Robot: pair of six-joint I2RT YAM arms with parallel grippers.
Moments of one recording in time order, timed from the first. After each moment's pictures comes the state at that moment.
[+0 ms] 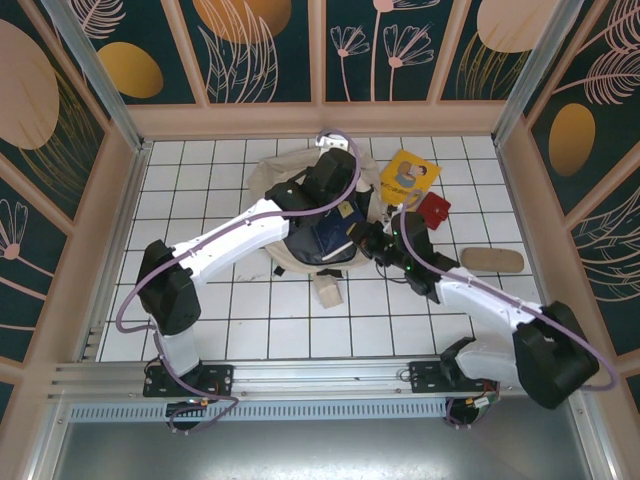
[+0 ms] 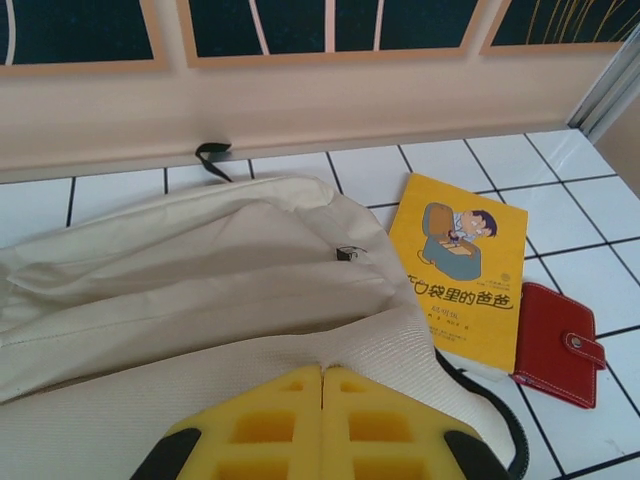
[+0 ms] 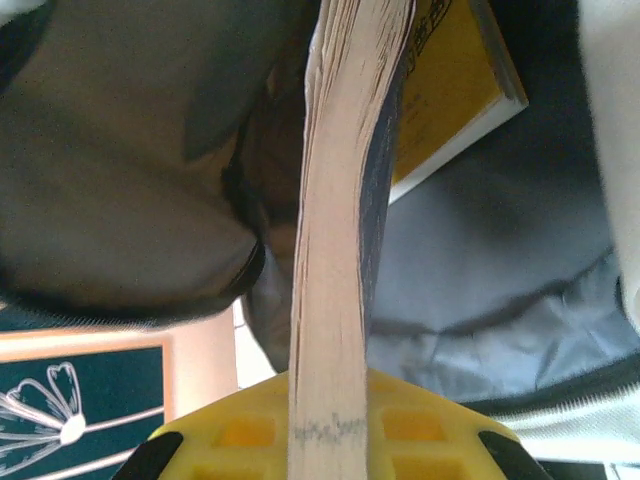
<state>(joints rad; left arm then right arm) -0.87 1.81 1.67 -0.40 -0.48 -0.45 0.60 1.23 0.60 0.22 -0.22 1.21</state>
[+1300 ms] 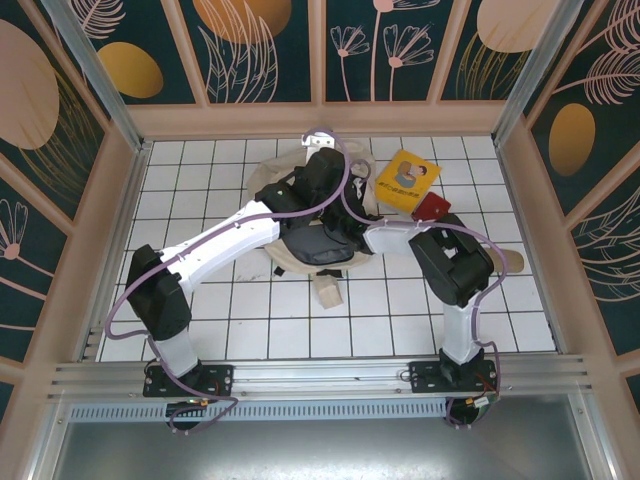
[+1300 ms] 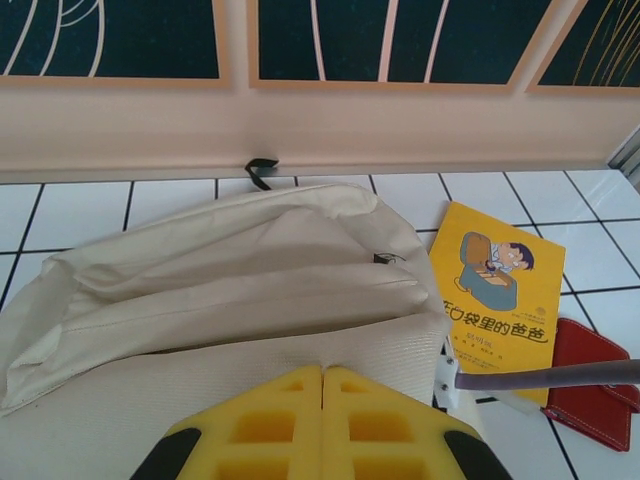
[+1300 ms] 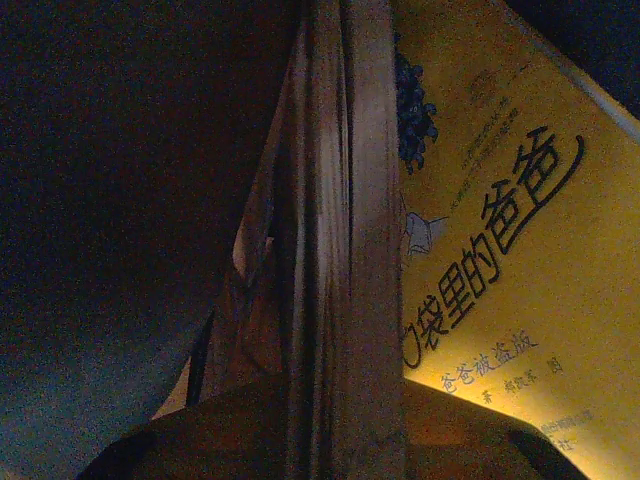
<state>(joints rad) -0.86 1.76 1.63 -0.41 -0.56 -0.49 0.68 1.96 1.12 0.38 0.09 1.37</state>
